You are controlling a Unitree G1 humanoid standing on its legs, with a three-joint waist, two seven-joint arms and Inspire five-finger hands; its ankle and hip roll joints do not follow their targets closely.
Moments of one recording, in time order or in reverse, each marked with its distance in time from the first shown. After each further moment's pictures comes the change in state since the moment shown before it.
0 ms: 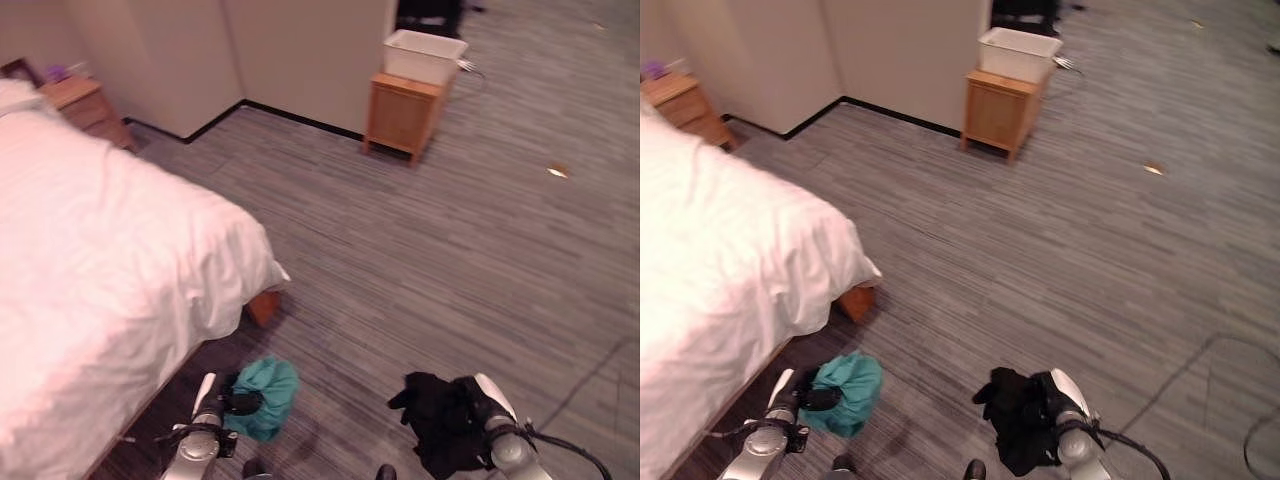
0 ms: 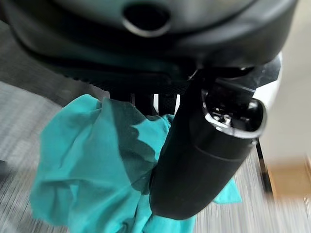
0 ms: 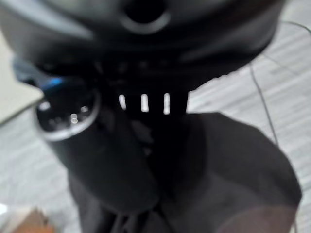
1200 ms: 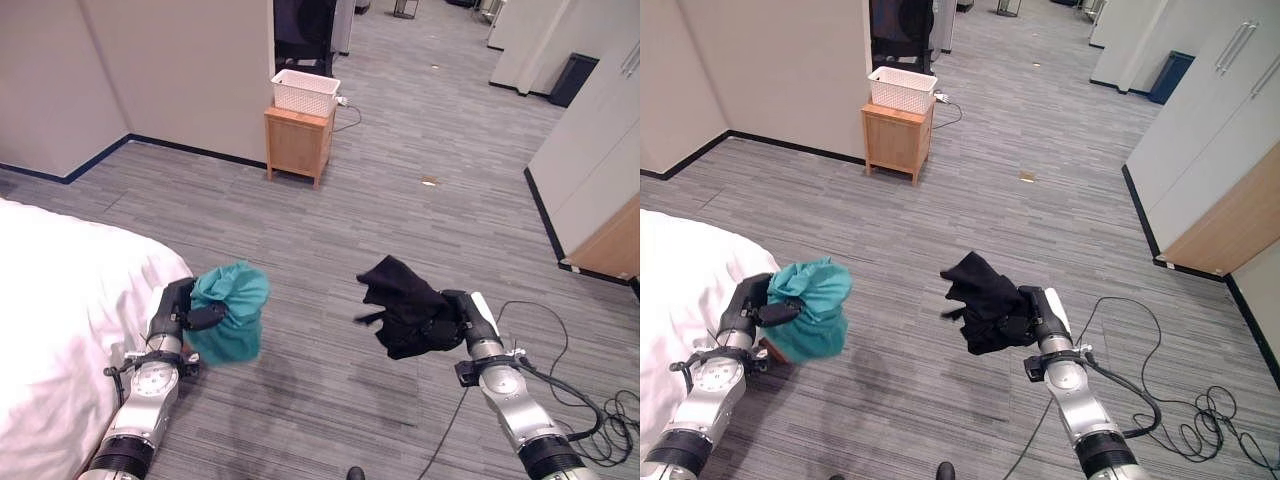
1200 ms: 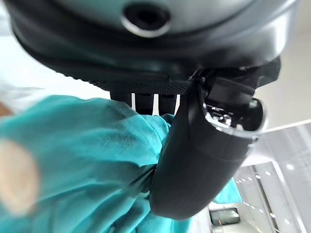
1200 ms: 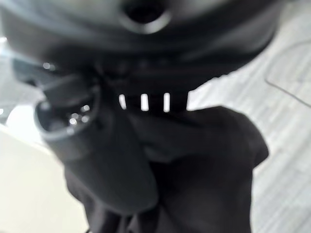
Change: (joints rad) left arm -0.147 0.254 0.128 -0.264 -0.194 -0.074 0.047; right arm -0.128 -0.010 -0.095 -0.283 0.207 -0.061 0.002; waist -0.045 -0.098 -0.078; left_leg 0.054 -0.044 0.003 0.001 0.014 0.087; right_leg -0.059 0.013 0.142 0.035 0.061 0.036
